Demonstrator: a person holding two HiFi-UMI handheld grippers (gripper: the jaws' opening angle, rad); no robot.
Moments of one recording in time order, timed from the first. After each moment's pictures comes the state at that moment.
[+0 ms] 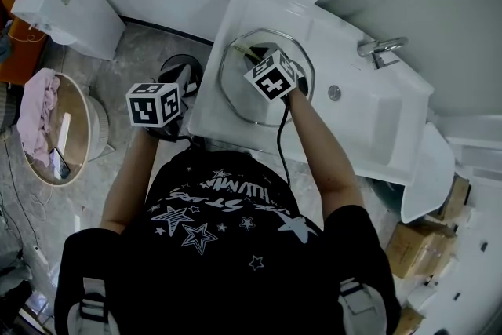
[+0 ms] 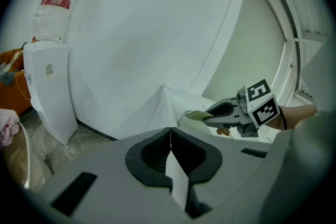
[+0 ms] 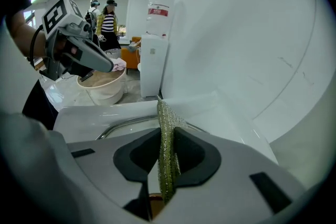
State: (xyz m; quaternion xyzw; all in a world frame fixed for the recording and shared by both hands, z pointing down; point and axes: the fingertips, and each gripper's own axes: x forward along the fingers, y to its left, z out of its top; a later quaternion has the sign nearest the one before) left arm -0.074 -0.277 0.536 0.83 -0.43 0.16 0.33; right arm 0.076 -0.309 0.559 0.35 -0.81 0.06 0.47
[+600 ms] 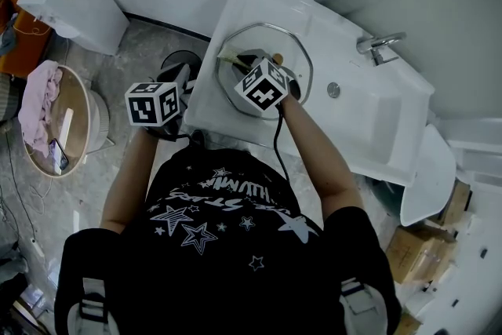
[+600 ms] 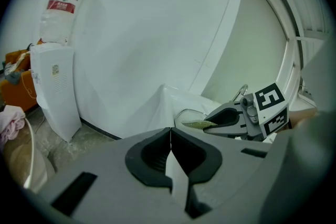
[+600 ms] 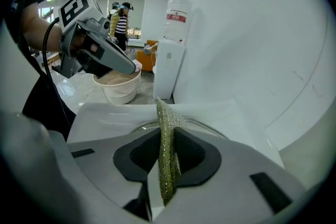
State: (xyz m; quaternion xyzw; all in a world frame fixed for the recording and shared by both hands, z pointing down) left arm -0.070 -0.249 0.529 0.82 -0.45 0.15 0.32; right arm 0.048 -0.259 0.558 0.29 -0.84 0.03 0.47
